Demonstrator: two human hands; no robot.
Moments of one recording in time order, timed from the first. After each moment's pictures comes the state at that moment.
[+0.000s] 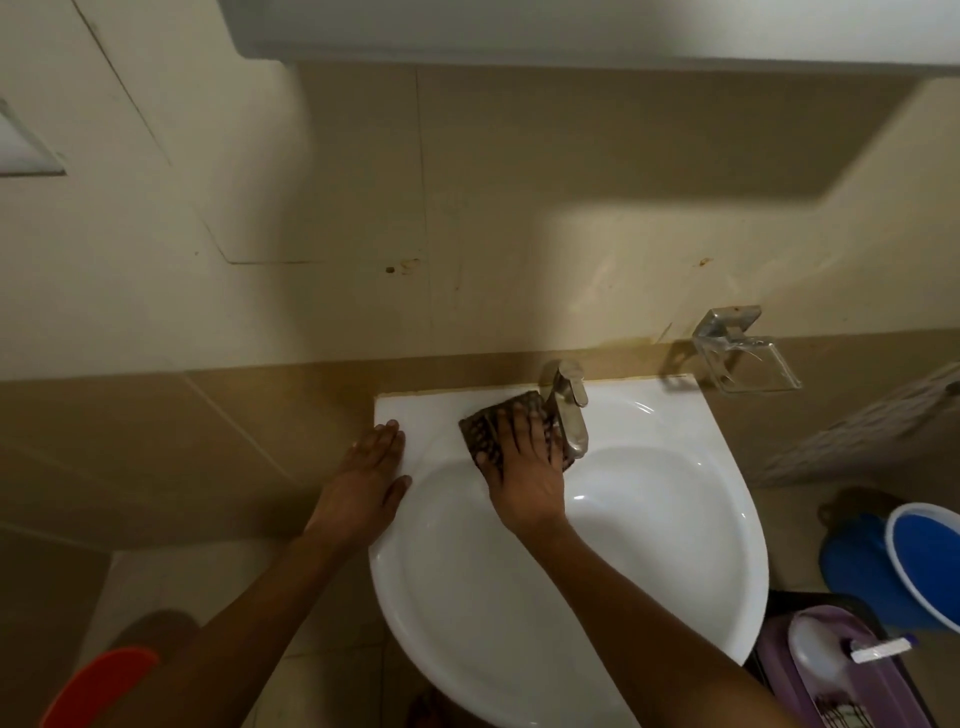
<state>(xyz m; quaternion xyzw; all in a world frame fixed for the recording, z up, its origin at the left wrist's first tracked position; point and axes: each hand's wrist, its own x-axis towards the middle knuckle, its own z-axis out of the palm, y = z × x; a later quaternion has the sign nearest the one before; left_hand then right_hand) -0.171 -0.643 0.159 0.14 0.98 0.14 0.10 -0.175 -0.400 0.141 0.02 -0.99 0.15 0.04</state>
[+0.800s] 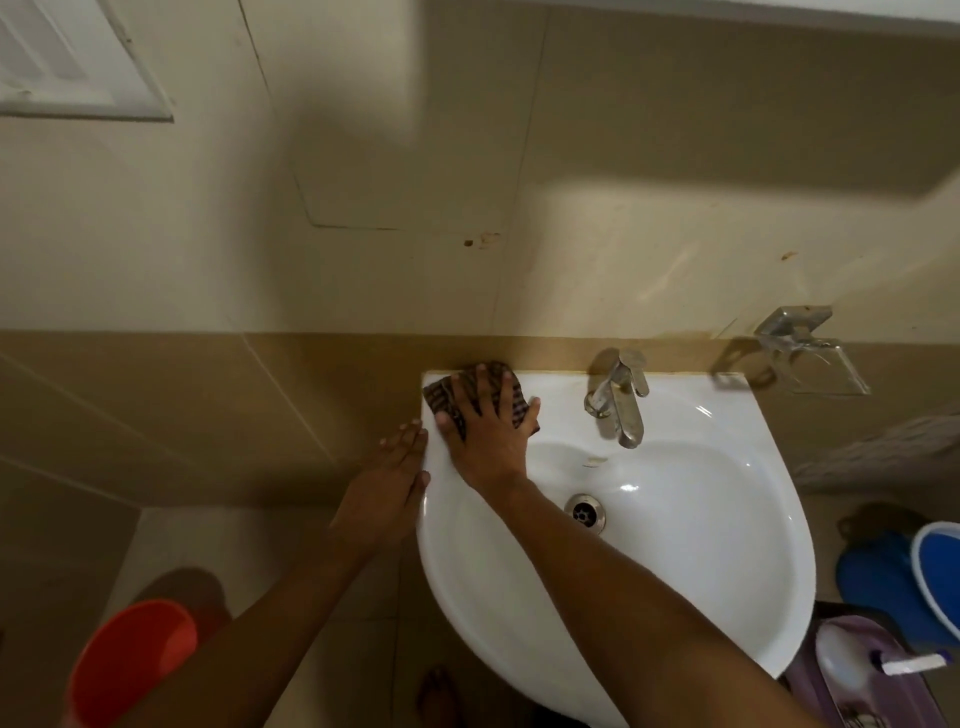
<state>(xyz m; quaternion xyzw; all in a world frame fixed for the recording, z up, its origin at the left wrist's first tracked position) -0.135 -0.666 0.162 0.11 0.96 0.25 0.08 -0.202 -0.501 0.159 0.07 -0.99 0.14 -0.05</state>
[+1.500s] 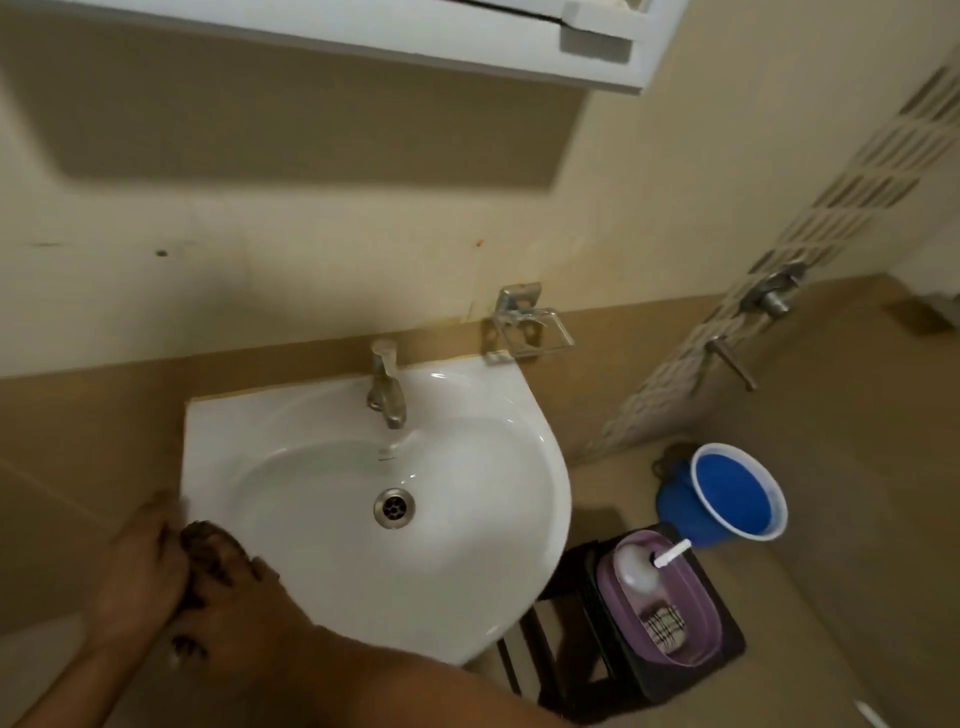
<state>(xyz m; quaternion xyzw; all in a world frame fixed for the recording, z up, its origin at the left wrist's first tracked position) -0.089 -0.628 0.158 -0.10 0.94 0.32 0.01 -0.037 -0.490 0.137 0.28 -0.93 0.23 -0.05</state>
